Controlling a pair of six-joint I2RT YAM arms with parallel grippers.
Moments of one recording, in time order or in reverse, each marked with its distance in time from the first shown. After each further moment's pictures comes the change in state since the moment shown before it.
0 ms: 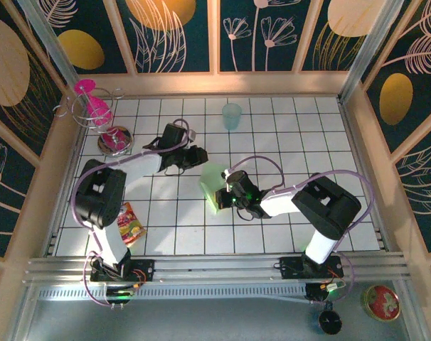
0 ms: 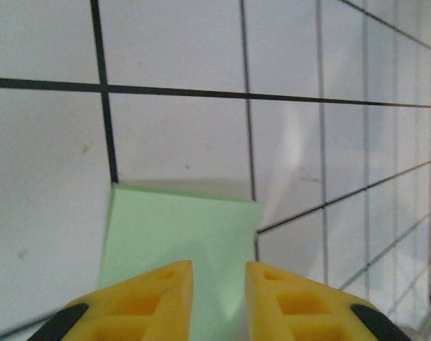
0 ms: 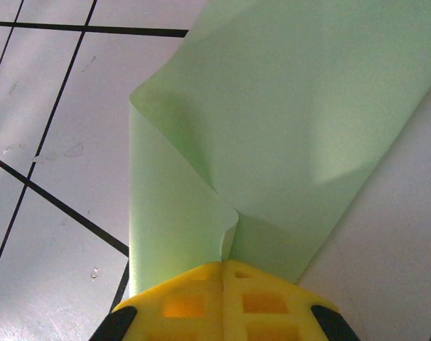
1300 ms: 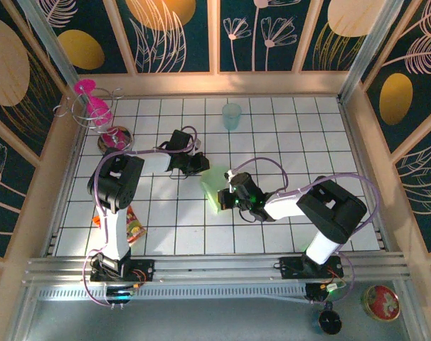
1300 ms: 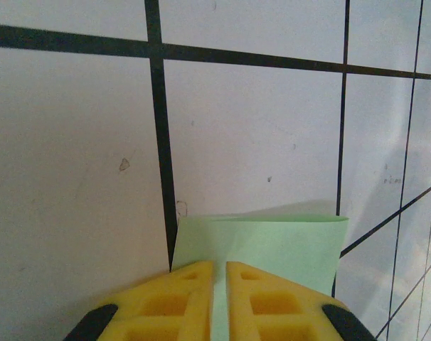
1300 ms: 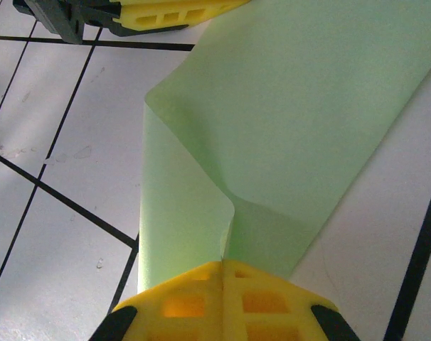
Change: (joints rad) left arm 0.003 0.245 0.071 0.043 0.047 0.053; right arm 0.000 -0.049 -0.054 0.045 0.026 0.000
